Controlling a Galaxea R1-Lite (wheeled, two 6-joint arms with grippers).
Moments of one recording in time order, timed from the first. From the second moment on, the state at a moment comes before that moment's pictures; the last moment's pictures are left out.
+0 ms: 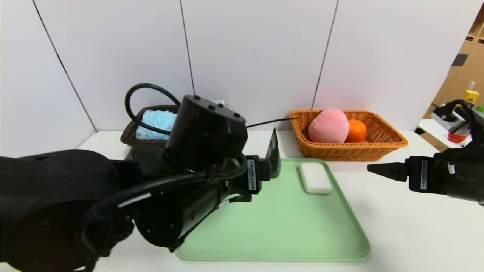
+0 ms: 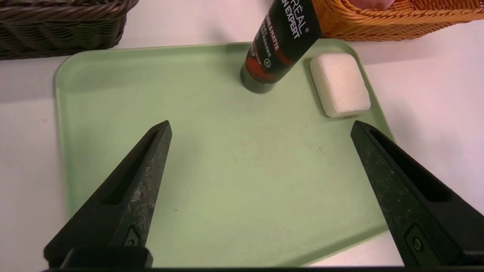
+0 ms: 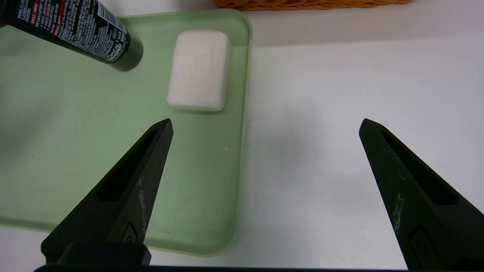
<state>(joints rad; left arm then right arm) -0.96 1.69 -1.10 -0.15 0.47 -0.54 0.24 1.30 -0.81 0.10 -0.03 0.24</state>
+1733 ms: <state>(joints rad) -0.93 2.36 -1.46 -0.81 0.74 -0.13 0.22 1.41 -0.78 -0.04 0.01 0.24</state>
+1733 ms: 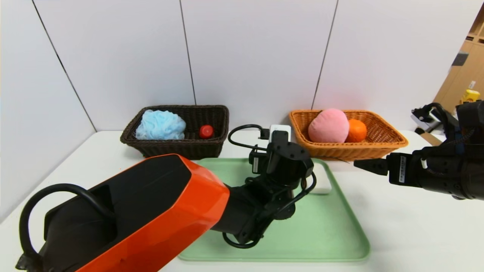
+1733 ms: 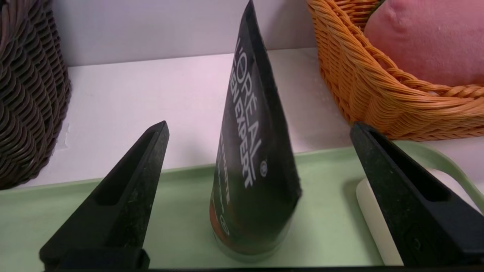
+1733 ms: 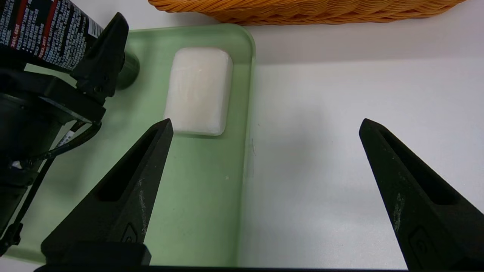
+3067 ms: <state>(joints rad) -0.91 2.39 -1.45 -0.80 0.72 -0.10 0.22 1.41 -0.77 -0.04 0.01 0.24</state>
